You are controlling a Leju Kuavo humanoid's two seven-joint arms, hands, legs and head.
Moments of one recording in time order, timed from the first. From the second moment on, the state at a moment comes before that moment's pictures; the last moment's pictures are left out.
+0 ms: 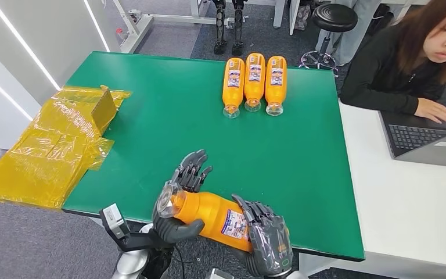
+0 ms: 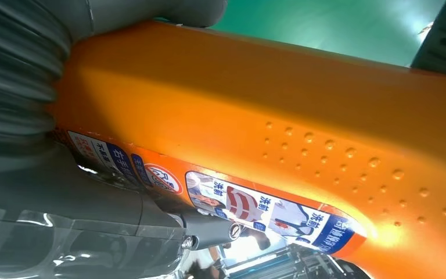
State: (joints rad) left arm -0.02 -0.17 -0.35 -1.33 0.12 -0.40 -0.62; right arm -0.01 -0.14 0.63 -1.61 1.29 -0.46 -0.06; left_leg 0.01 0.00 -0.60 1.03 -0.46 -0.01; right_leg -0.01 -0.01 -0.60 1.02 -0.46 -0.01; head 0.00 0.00
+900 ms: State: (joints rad) left arm 0.00 -0.17 -0.35 -1.36 0.14 -0.40 -0.62; right arm -0.06 -0.12 0.65 -1.57 1.26 -0.46 -0.06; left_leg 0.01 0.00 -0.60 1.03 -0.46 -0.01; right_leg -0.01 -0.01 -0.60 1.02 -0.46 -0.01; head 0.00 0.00
